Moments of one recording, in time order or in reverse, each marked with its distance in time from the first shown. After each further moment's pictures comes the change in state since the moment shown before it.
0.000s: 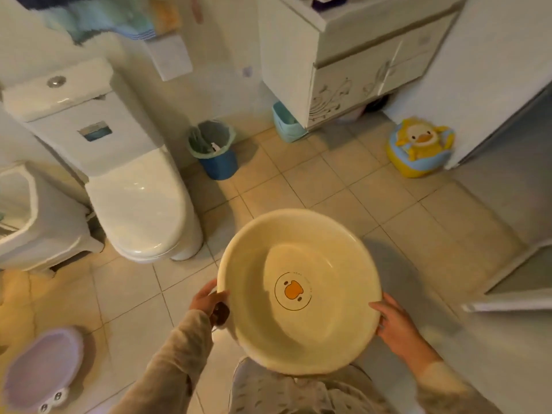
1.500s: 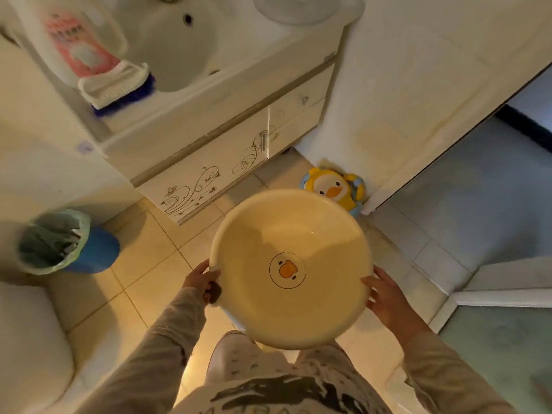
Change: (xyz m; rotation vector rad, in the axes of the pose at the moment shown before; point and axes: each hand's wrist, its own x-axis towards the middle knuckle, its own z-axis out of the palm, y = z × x) left_hand 0.196 0.325 0.566 0.043 -0.113 -0.057; right_hand 0.307 -0.512 -0.171 0.051 0.164 -0.078
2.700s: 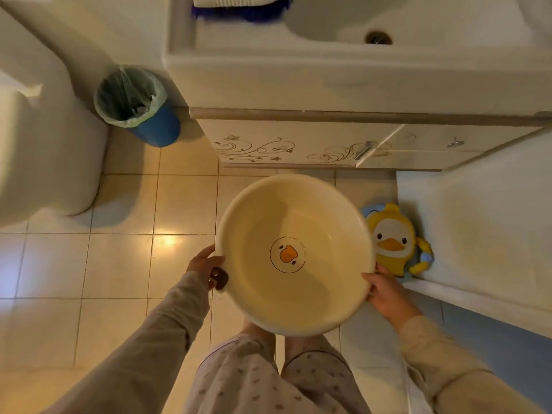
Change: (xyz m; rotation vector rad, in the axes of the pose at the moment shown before) left_hand 0.057 -0.020 0.057 -0.478 0.389 -0.214; right_hand 0.228 -0.128 0.120 -0.661 -0.273 0.217
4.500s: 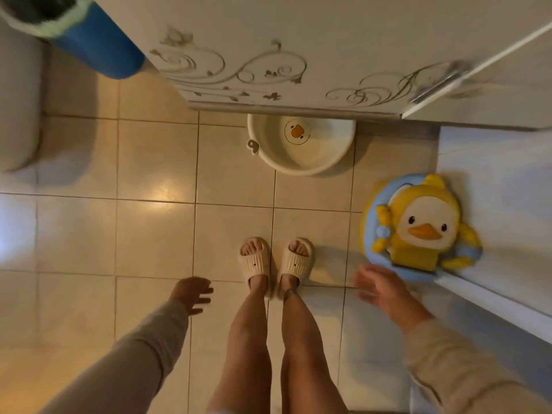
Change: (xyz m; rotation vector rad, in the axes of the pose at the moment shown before) left_hand 0.150 -0.109 0.027 0.348 -0.013 -0.365; right_hand 0.158 0.055 0.008 -0.293 0.066 0.261
